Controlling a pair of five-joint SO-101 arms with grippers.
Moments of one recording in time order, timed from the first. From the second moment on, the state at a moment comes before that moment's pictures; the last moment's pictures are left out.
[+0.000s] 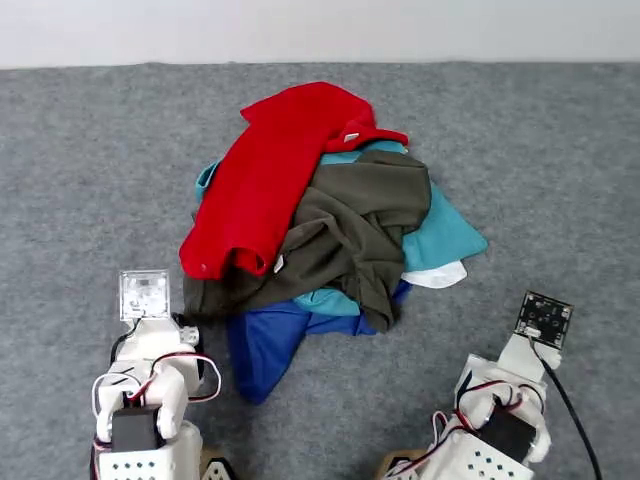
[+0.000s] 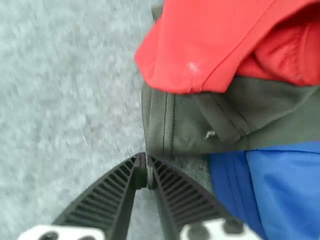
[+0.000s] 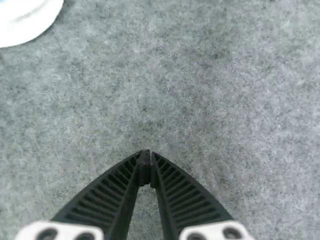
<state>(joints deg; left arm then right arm) -8.1 -103.3 95.3 67.9 5.6 28.1 -102.8 95.6 74.2 6.9</state>
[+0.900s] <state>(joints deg) 8.6 -29.0 11.9 90.7 -21.2 28.1 -102.8 95.6 74.2 6.9</state>
